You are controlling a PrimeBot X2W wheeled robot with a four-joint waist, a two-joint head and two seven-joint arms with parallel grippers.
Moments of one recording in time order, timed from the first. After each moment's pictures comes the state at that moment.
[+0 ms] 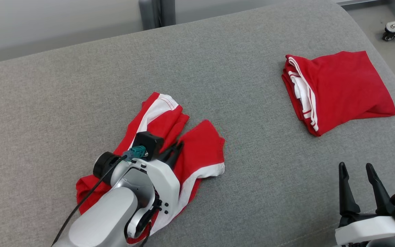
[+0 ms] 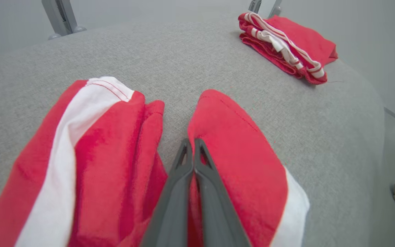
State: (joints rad) left arm -0.53 0.26 -0.84 0.32 -0.69 0.13 0.10; right arm -0.01 -0.05 -0.05 0.20 0.23 0.13 -0.26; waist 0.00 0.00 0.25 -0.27
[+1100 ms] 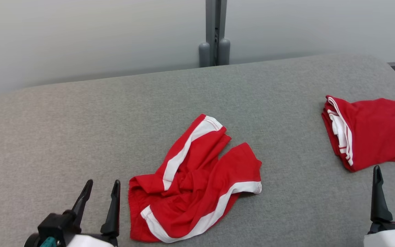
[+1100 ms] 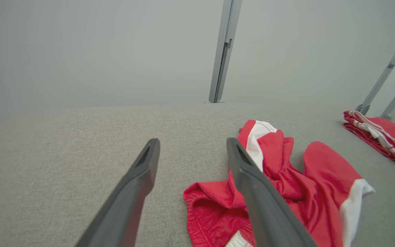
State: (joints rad) left arm -0.03 0.39 -0.48 0.06 -0.61 0.26 -0.26; right arm 0.06 -0.05 -0.18 0.07 0.13 0.13 -0.26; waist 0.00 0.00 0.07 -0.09
